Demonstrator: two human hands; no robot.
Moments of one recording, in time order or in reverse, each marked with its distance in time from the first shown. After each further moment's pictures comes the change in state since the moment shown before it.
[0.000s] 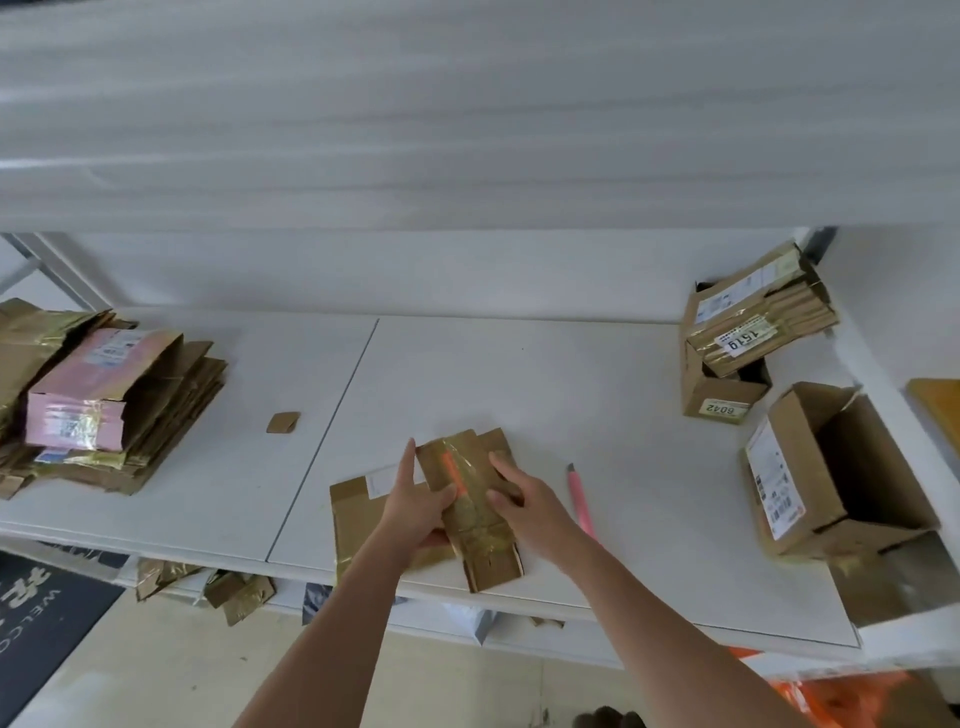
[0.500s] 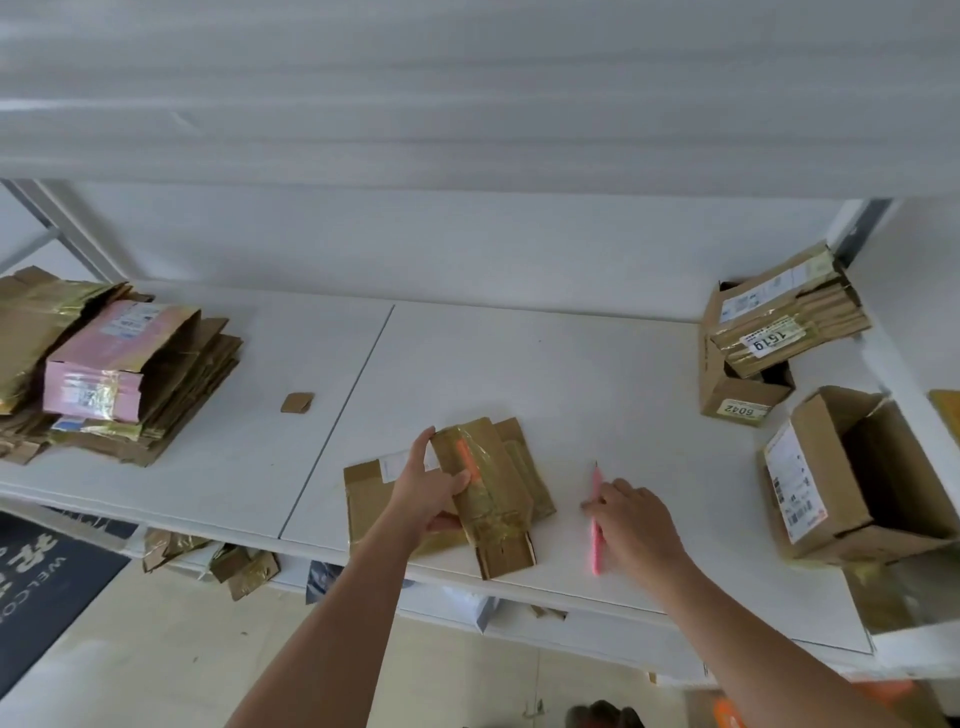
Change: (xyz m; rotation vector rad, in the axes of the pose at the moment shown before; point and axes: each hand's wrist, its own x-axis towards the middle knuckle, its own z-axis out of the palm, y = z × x) left_hand 0.011 -0.002 -0.010 -0.044 -0.022 -0.034; right_hand -0.020 0.062 -0.071 -1.418 0.083 -0.140
